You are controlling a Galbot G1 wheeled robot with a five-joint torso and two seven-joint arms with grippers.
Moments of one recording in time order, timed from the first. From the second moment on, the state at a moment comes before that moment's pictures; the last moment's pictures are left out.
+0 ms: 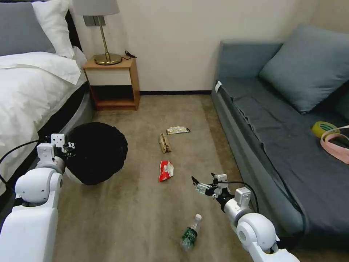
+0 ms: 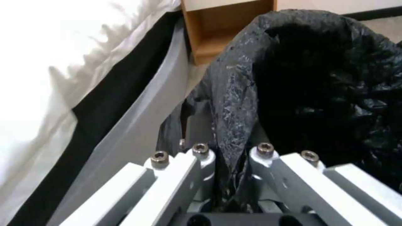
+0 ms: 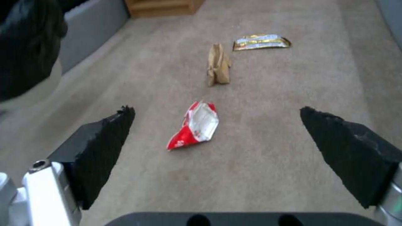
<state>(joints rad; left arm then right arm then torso) 1.06 -1.16 -0.79 -1.84 -0.18 0.63 0.01 -1.36 1.23 0.31 1.96 0.44 -0.38 -0.03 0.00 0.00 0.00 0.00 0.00</state>
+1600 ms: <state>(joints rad) 1.18 -1.16 -0.89 -1.88 -0.19 0.55 0.07 -0.89 0.91 -0.28 1.87 1.83 -0.74 1.03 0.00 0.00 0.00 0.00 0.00</state>
